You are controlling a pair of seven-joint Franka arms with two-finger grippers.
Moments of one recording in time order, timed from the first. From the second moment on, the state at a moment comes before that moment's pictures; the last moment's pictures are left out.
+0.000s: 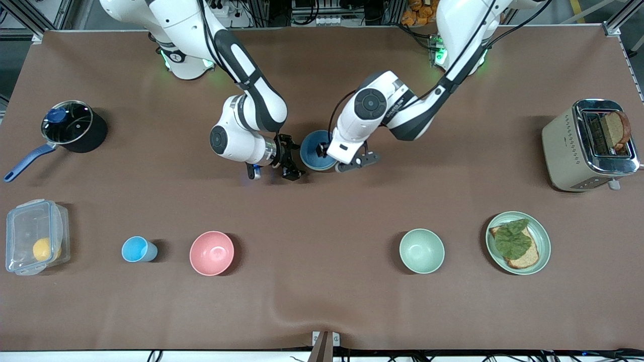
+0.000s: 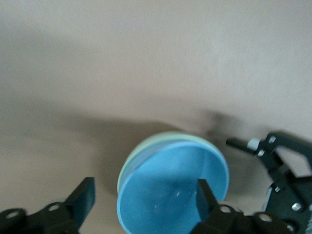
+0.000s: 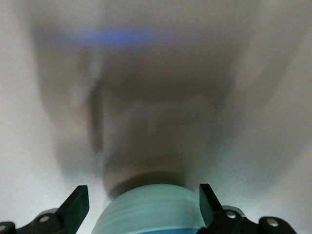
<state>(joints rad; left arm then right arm) -0.31 0.52 -0.50 -1.81 0.04 2.32 -1.13 0.70 0.53 -0.04 -2.04 1.06 2.48 1.15</state>
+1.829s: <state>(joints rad) 0.00 0.06 -0.19 -1.64 -0.01 1.63 -0.28 0.30 0.29 -0.45 -1.63 0.27 1.47 0.50</state>
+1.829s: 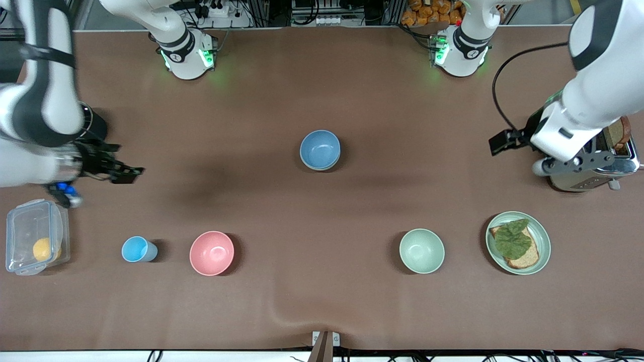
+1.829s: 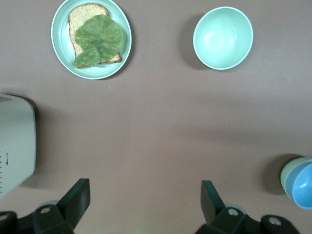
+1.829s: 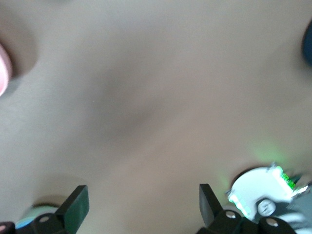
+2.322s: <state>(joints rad) -0.05 -0.04 -0.13 -1.68 -0.02 1.63 -0.21 0.04 0.13 -0.19 -1.57 0.14 1.46 0.34</state>
